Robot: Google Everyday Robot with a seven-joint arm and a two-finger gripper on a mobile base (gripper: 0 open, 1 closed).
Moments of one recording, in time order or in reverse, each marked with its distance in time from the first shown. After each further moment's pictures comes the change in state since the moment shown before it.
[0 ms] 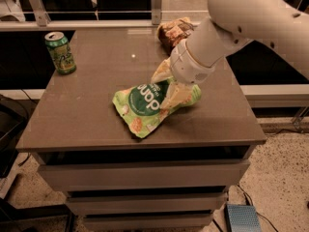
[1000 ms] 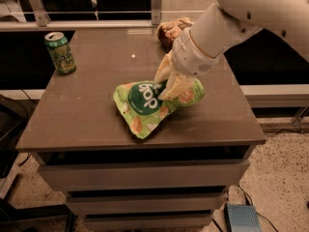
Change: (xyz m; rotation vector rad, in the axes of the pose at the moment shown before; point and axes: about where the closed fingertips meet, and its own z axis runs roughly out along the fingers) arm -0.013 -0.006 -0.023 0.021 -0.021 0.004
